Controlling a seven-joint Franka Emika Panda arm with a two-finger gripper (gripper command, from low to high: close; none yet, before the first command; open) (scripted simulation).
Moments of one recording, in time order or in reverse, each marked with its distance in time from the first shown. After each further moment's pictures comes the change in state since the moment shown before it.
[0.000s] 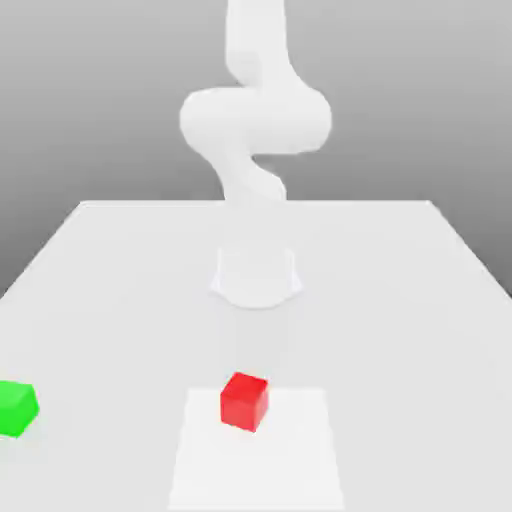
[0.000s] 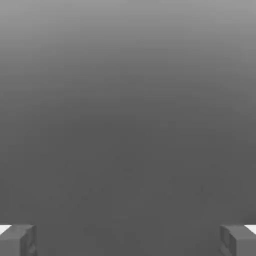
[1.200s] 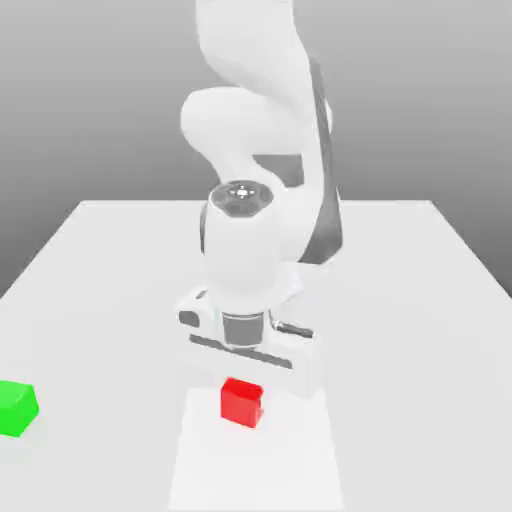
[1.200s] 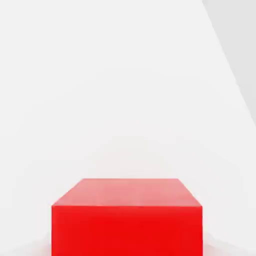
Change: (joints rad) arm -0.069 0.810 0.025 -0.489 -0.010 0.580 0.320
